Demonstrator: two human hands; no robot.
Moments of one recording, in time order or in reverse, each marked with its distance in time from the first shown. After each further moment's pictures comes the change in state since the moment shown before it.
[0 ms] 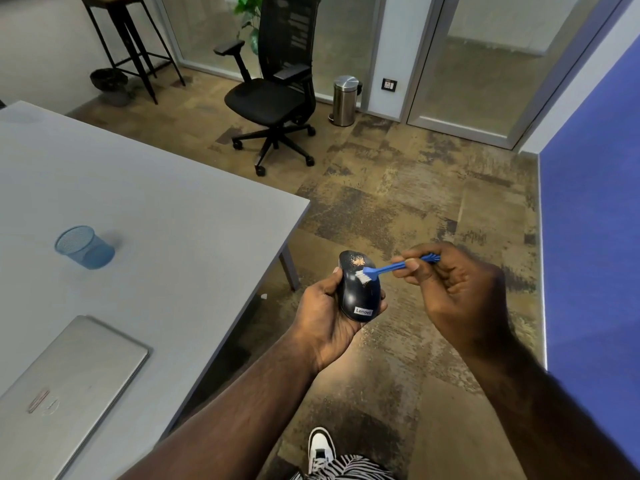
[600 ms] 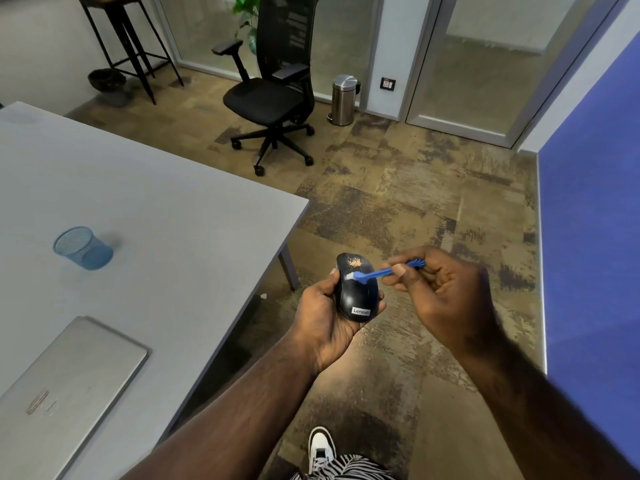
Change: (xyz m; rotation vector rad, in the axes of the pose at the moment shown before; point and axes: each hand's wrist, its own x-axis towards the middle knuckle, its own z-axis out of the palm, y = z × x) left_hand -0.001 -0.002 0.000 -0.051 0.015 -0.005; right_hand 0.001 -0.006 0.006 0.081 -0.076 0.117
